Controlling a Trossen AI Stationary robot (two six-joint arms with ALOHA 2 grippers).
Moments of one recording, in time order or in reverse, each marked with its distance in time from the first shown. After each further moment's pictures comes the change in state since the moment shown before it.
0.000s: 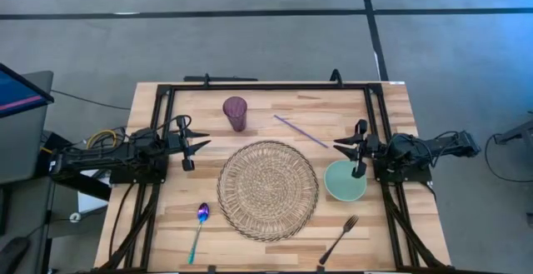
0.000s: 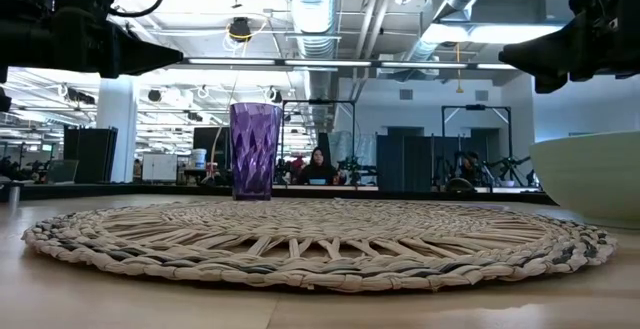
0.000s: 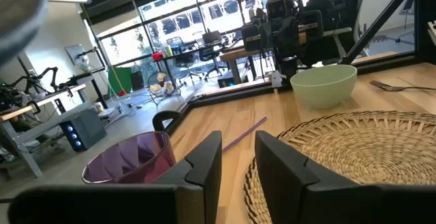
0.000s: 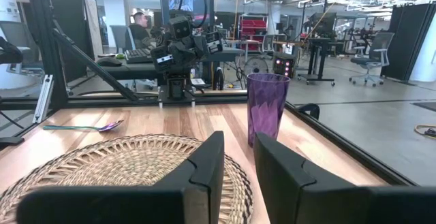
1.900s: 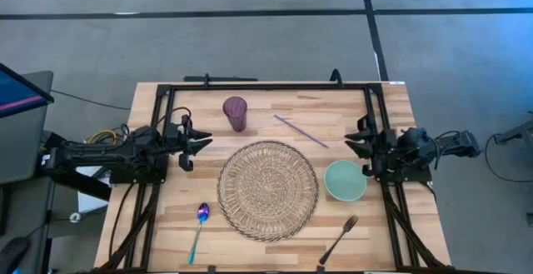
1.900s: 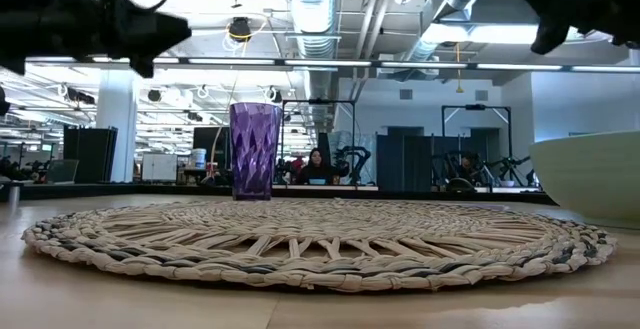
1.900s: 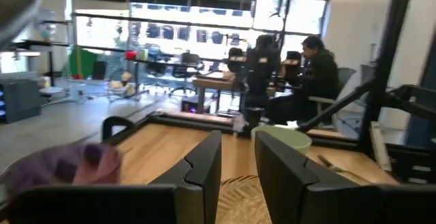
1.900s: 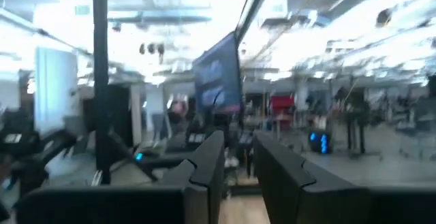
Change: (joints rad) left arm -0.001 0.211 0.032 0.291 0.073 -0.381; right arm -0.010 0.047 0.021 0.379 -0.153 0.007
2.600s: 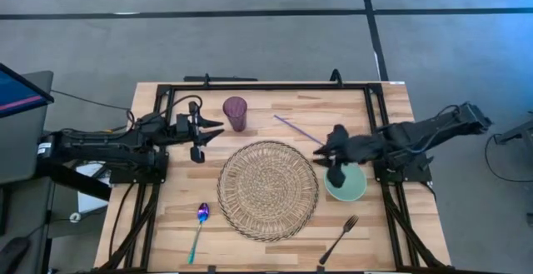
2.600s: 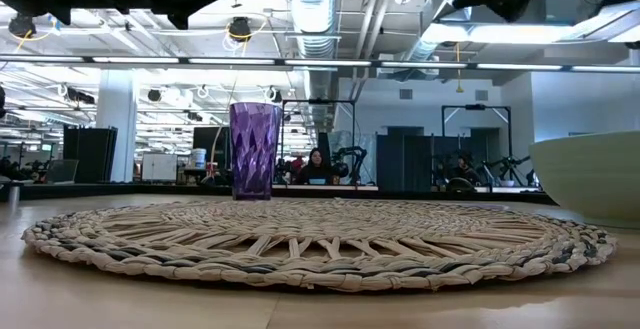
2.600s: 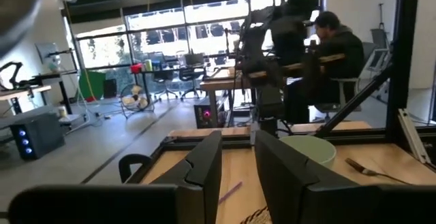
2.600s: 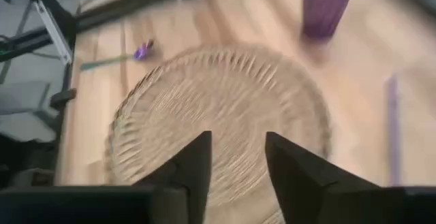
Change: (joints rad) left arm 0.001 0.326 0.307 -0.005 -0.003 0.209; right arm 0.155 0.992 0.940 -1.037 0.121 0.576
